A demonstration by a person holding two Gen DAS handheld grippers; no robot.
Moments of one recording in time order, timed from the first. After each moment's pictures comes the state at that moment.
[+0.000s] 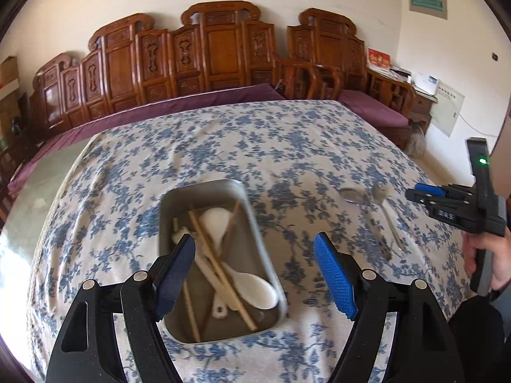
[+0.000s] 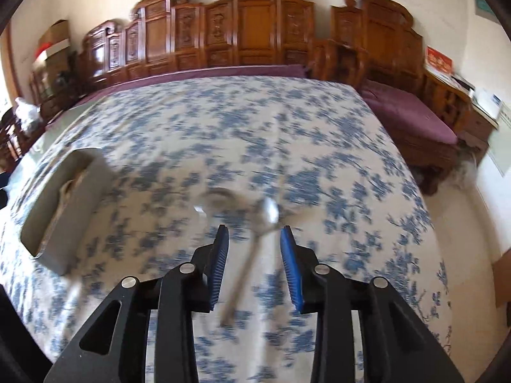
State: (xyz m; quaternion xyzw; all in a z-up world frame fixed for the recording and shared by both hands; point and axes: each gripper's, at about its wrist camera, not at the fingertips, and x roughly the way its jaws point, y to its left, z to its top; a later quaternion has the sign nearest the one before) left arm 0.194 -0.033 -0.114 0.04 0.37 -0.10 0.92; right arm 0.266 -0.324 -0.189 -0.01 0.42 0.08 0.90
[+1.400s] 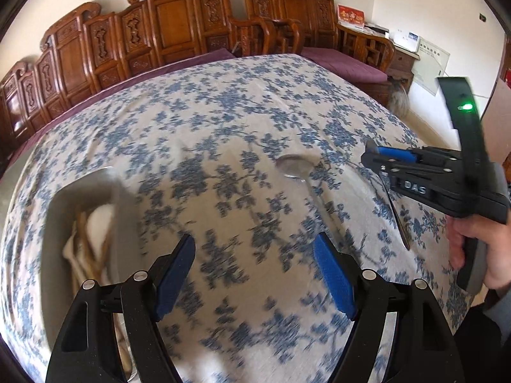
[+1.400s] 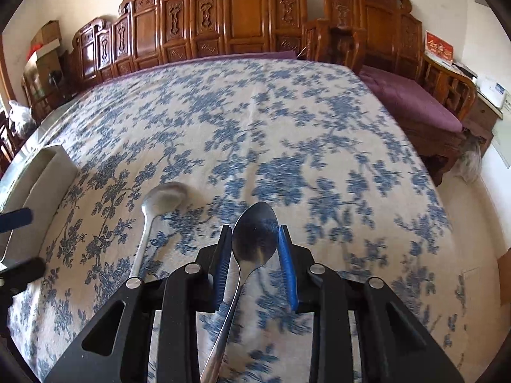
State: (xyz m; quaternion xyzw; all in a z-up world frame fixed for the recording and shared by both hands) left arm 0.244 -0.157 -0.185 0.08 0.43 -0.15 0.89; right arm 0.301 -0.352 -0.225 0.00 0.42 0.08 0.90
